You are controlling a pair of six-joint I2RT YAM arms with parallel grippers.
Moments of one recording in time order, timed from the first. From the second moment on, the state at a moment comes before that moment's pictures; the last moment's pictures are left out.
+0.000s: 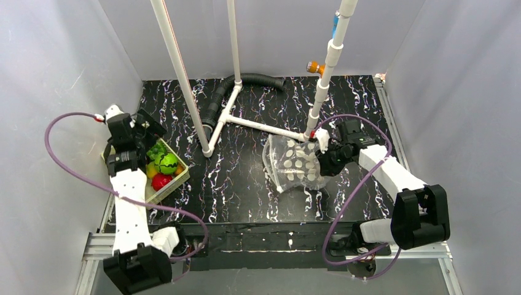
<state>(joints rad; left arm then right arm) 0.29 1.02 1.03 -0.59 -0.08 -0.50 0.27 1.33 0.87 -0.74 -0.44 -0.55</state>
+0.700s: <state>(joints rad) 0.02 0.56 0.90 -0.93 0.63 -0.37 -0.15 0.75 0.93 -0.80 -0.56 -0.44</state>
